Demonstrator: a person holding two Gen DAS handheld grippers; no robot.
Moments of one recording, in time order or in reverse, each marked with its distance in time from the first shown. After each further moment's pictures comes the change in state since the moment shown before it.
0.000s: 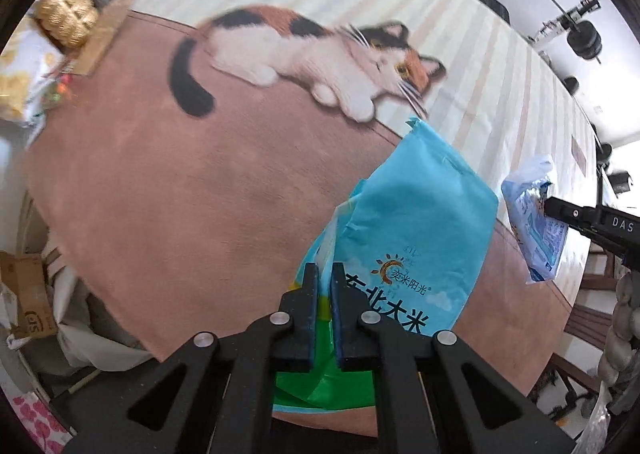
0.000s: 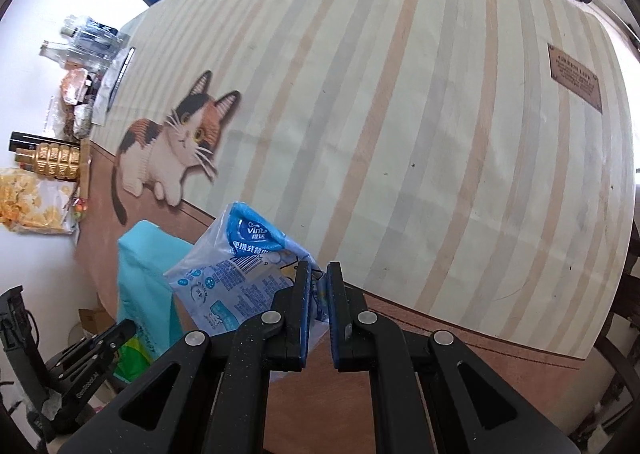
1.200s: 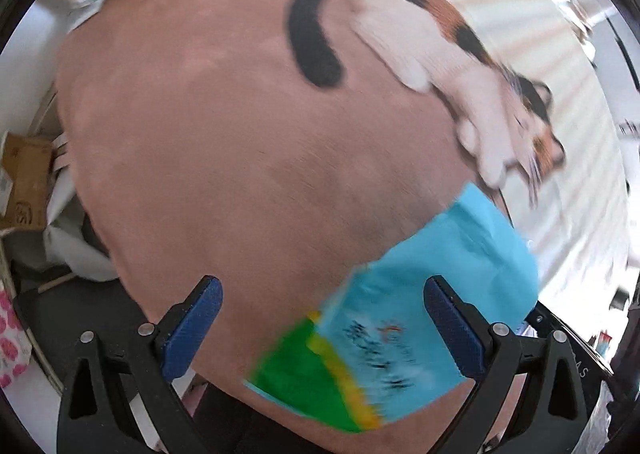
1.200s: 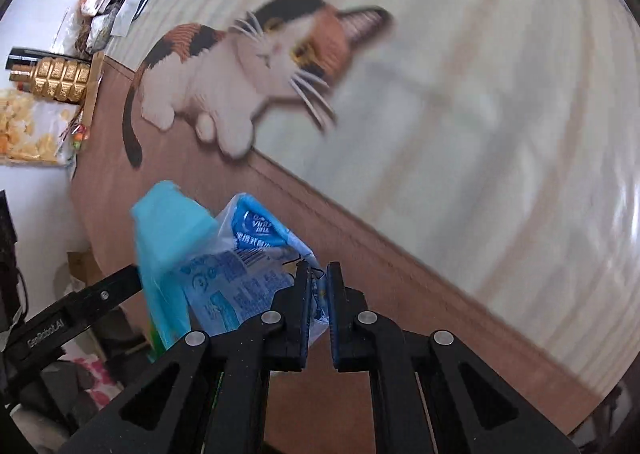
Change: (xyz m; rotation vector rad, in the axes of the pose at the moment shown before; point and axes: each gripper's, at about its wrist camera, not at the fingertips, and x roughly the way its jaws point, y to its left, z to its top) left arm 0.052 0.095 0.039 -0.381 0.151 0.038; right arm 0.097 0.116 0.007 -0.185 0.194 0.010
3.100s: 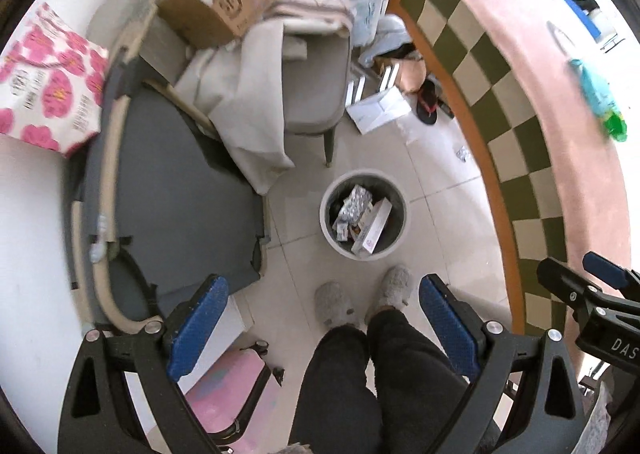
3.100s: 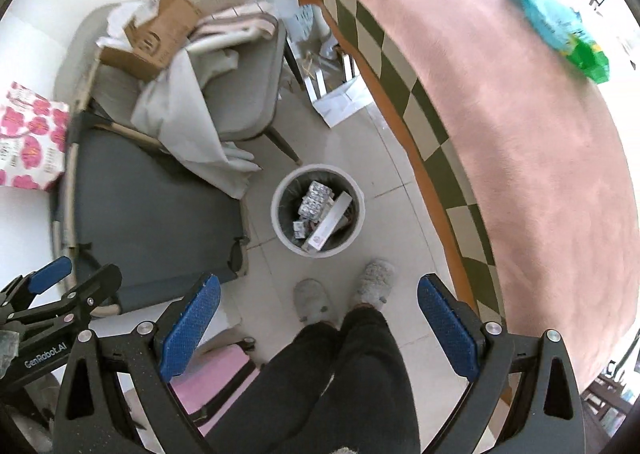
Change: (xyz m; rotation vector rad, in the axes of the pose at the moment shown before) left arm -0.028 0.324 -0.366 -0.328 -0.198 0.075; right arm 0.034 0.236 -0.399 -0.645 0.014 -0.168
